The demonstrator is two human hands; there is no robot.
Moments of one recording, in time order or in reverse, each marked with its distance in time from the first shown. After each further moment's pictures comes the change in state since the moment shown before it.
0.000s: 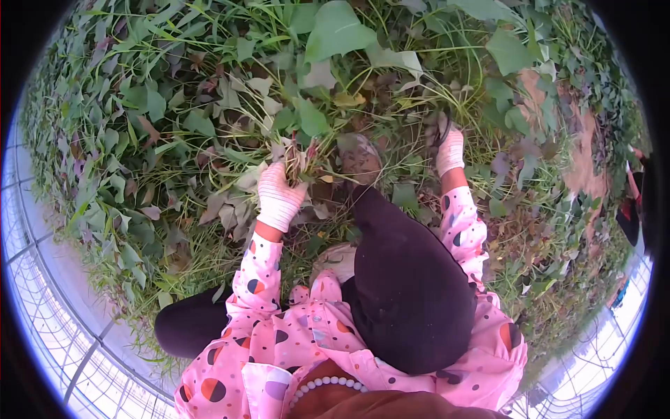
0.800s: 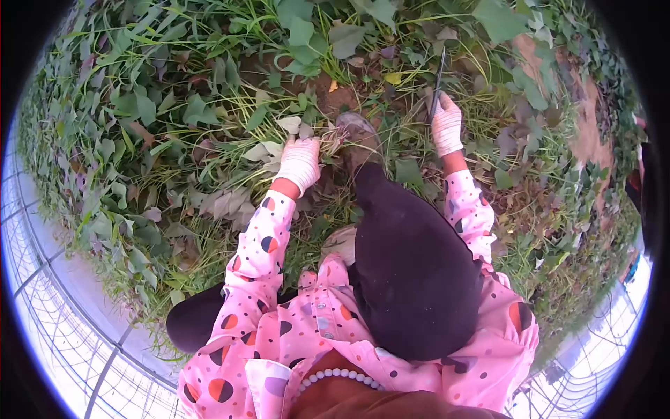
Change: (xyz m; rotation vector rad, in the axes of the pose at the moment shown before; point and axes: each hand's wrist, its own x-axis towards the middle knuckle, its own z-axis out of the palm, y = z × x) left_hand 0.032 0.017 0.040 0.804 -0.566 0.238; right_hand -0.036 -0.008 0.008 -0.188 -0.096 -0.290
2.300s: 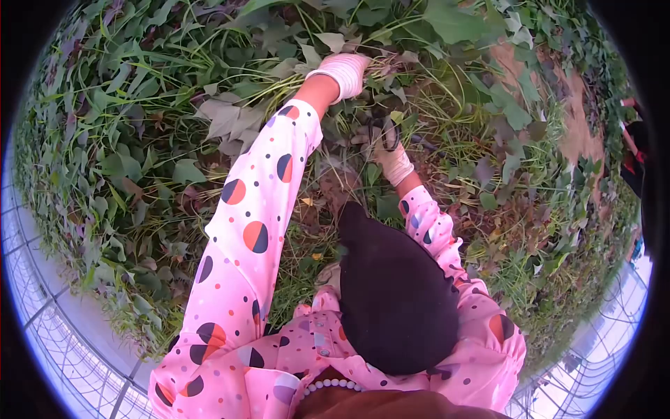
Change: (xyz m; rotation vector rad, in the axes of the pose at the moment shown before) left_hand 0.252 0.082 -0.140 -0.043 -0.096 0.281; right_hand 0.028 0.066 0.036 0.538 -0.382 0.288
